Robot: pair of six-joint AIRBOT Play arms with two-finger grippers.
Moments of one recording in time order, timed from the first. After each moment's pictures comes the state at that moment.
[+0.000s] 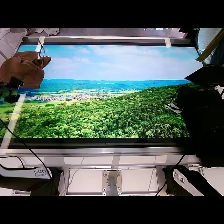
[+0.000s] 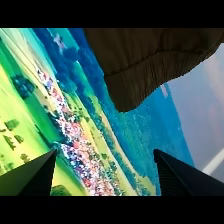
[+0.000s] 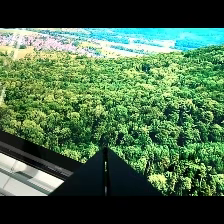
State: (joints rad) left arm 0.51 -1.52 1.24 1.23 -0.60 -2.00; right arm -0.19 -1.00 1.69 -1.00 1.67 1.42
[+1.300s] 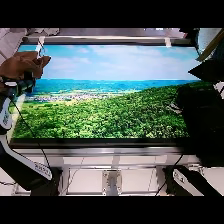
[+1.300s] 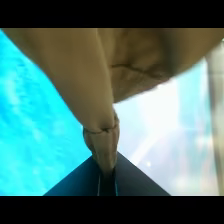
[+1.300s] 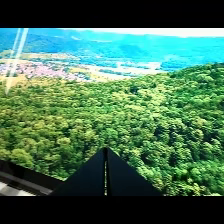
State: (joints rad) left arm 0.42 -1.88 1.50 0.58 -0.36 -1.56; right arm -0.19 -1.00 1.69 -1.07 1.59 1.45
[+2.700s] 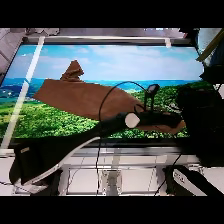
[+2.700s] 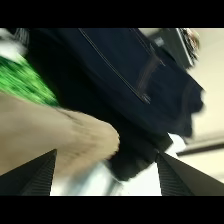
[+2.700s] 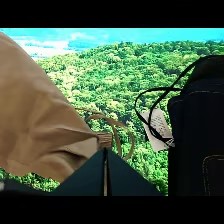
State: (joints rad) left arm -1.06 -1.65 1.50 0.60 -0.33 -1.46; right arm -0.19 -1.05 1.68 -1.35 1.57 1.35
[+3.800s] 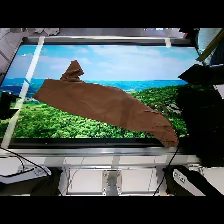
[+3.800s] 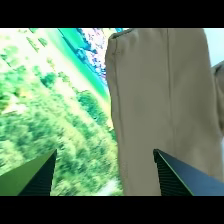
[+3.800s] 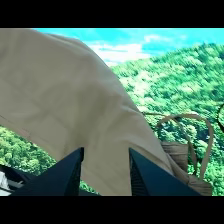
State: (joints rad) left arm 0.80 -1.37 1.05 0.81 -0.96 -1.43; right arm -0.19 -1.02 1.53 -1.08 1.50 1.41
